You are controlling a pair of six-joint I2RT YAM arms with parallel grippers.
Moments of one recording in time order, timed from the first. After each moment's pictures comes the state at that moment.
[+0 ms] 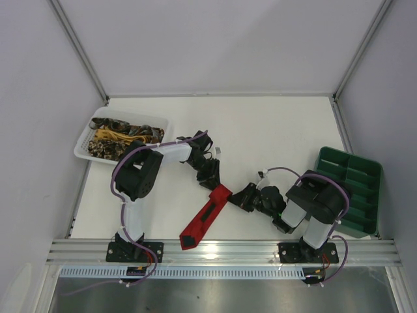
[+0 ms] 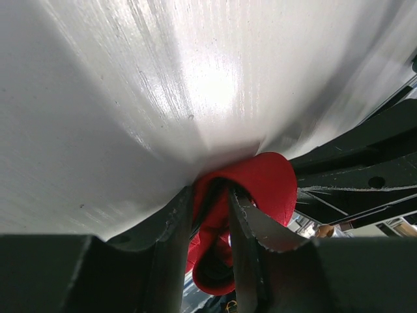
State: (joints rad) left arm -0.58 2.04 1.27 -0.60 0.64 -0.48; right arm 0.78 1.75 0.14 1.25 -0.09 1.19
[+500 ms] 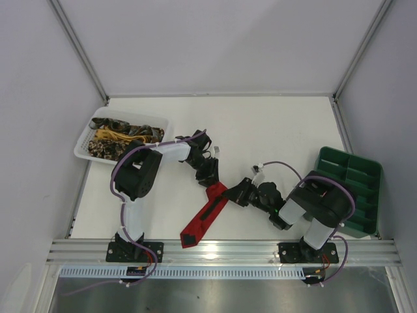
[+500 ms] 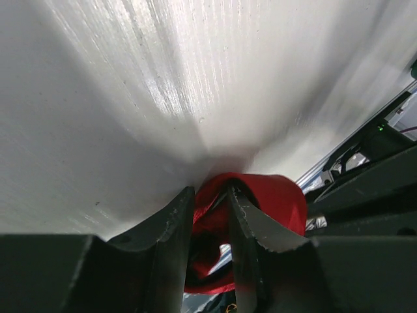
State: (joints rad) left arm -0.57 2.04 1.27 -0.60 0.64 -0.48; right arm 0.79 1.70 0.19 1.24 -0.10 1.14
